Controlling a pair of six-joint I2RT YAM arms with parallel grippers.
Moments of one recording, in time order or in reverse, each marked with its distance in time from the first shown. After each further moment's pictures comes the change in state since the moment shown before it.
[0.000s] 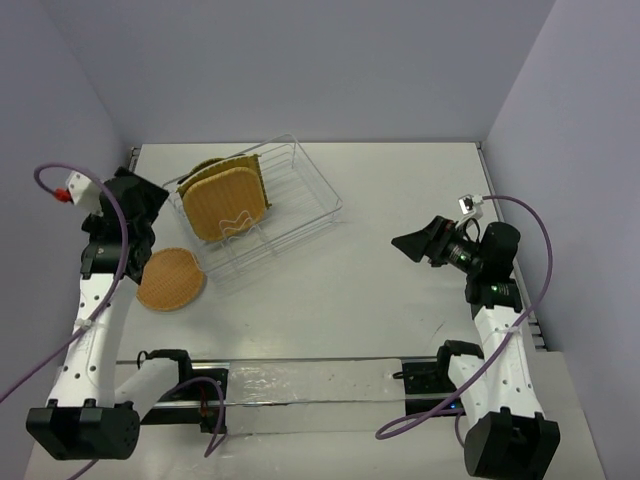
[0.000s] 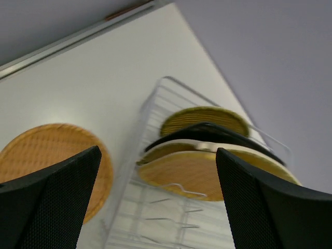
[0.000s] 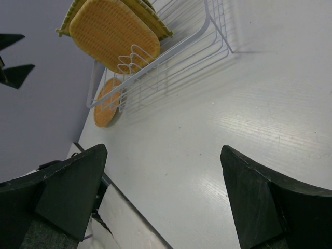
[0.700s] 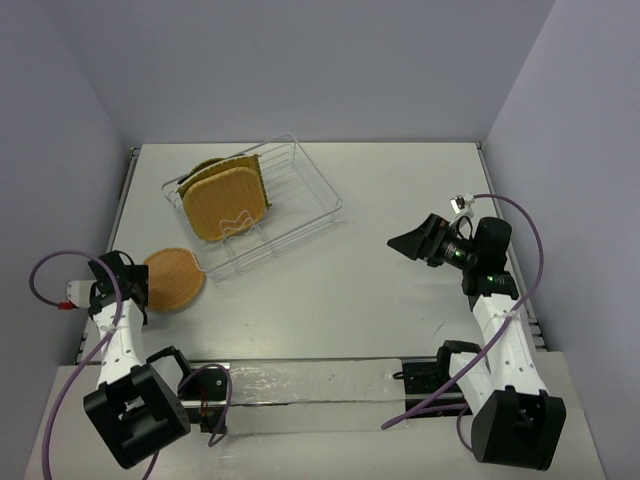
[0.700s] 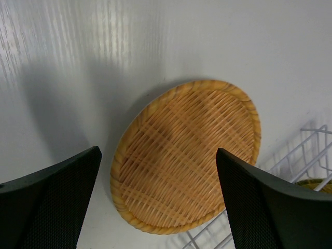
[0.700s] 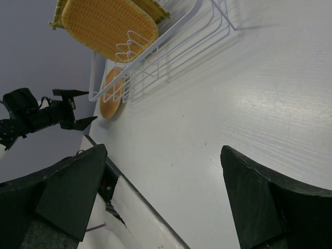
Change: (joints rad) left arm 0.551 -0.062 -0.587 0.012 0.288 -0.293; right arm 0.032 0.108 -0.001 0.000 -0.009 0.025
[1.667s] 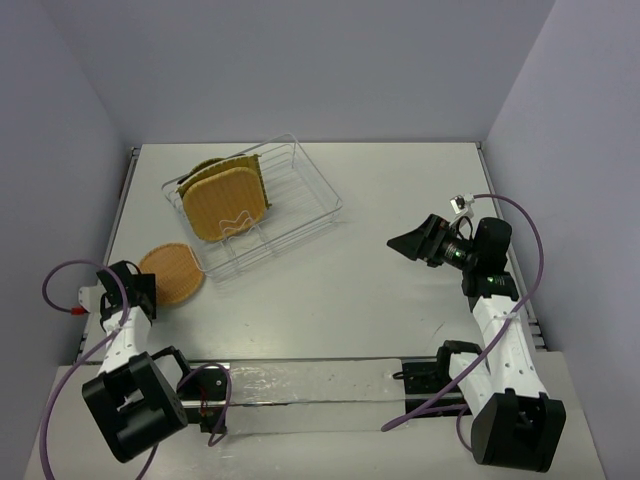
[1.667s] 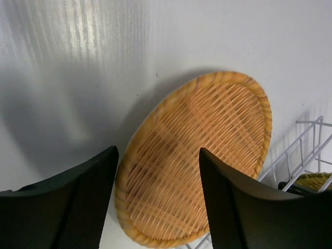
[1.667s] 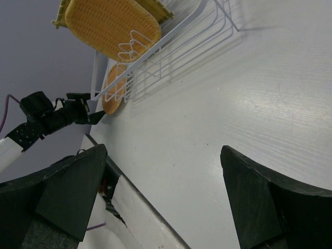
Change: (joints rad) left arm 0.004 0.034 -0.175 0.279 0.092 -0.030; right arm 0.003 -0.010 0.000 0.000 -0.004 0.003
